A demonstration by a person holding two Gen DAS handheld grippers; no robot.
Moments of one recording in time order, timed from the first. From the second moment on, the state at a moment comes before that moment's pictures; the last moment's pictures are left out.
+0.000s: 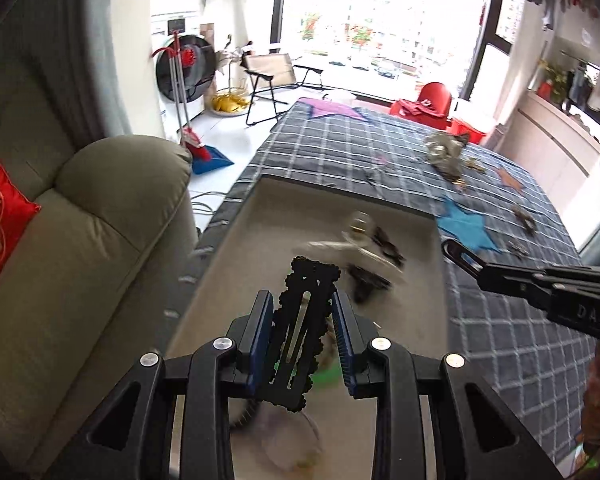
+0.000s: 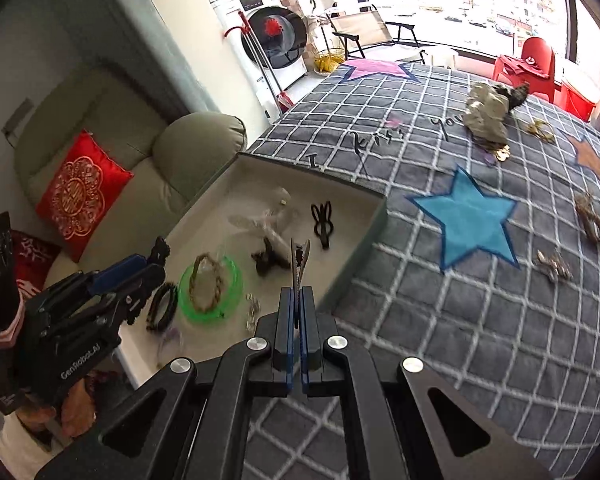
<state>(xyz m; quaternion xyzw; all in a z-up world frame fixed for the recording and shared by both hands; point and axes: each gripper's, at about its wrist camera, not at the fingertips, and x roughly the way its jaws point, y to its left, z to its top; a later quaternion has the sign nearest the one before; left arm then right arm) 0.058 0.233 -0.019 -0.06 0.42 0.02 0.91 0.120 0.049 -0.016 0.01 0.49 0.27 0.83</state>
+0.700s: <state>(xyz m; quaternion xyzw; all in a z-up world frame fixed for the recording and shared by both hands) 0.135 0.253 -0.077 -0.05 0.49 0.03 0.87 0.185 0.078 -0.062 0.01 0.54 0.24 0.81</state>
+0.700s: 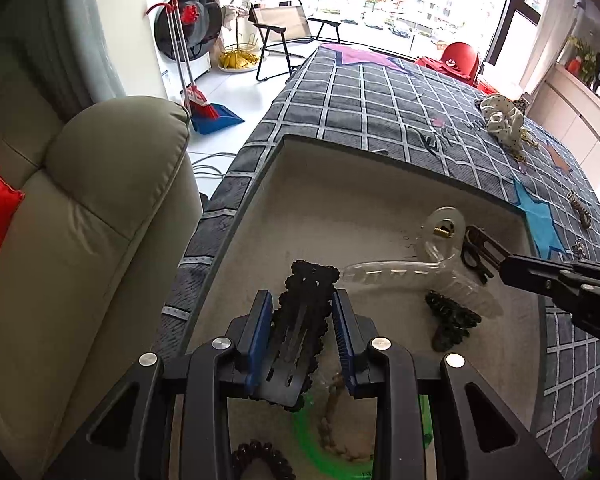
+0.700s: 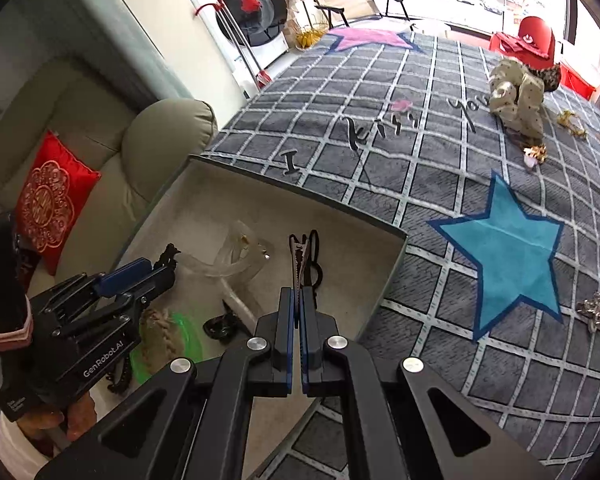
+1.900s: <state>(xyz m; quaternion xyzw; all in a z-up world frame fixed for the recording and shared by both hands) 0.048 0.232 -0.022 -0.05 0.44 0.09 0.89 0.117 0.058 -0.034 0.03 0.52 0.24 0.82</state>
